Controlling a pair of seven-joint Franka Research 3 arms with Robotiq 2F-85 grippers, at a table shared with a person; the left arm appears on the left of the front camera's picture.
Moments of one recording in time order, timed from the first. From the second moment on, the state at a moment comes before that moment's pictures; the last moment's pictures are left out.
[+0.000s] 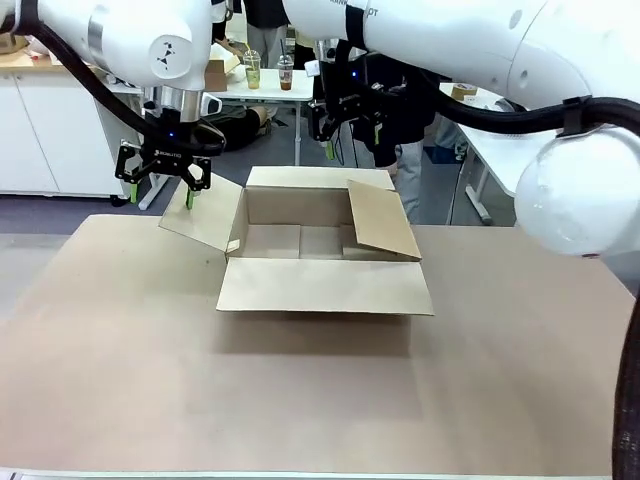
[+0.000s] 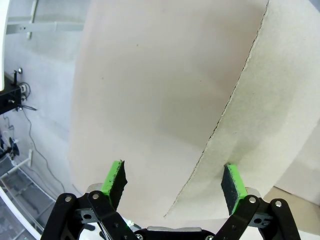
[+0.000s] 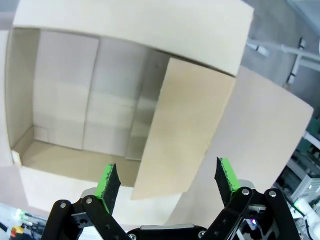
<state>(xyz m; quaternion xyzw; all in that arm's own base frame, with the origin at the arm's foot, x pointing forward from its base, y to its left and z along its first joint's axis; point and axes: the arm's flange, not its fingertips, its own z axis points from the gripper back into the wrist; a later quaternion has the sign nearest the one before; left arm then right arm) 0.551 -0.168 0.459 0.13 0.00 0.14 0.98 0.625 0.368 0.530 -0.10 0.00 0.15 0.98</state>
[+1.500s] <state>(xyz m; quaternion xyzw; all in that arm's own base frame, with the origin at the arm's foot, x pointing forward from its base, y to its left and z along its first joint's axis) 0.551 -0.167 0.459 0.13 0.00 0.14 0.98 0.555 0.371 0.395 -0.17 0.03 0.11 0.98</state>
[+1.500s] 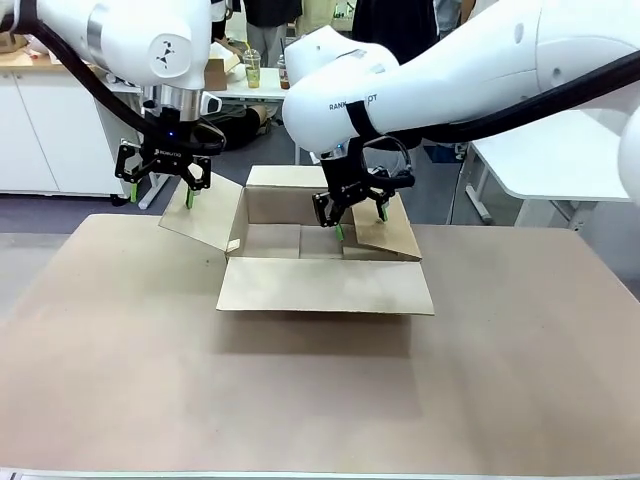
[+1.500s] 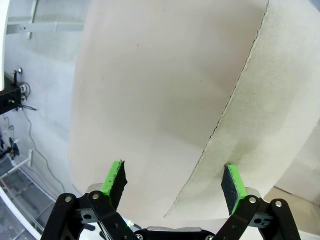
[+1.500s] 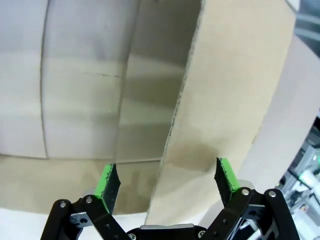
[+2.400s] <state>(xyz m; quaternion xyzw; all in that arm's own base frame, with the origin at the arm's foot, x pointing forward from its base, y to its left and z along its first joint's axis) 0.551 -0.167 0.459 0.13 0.00 0.14 0.98 0.609 0.286 0.436 -0.22 -0.04 -0.01 0.98</state>
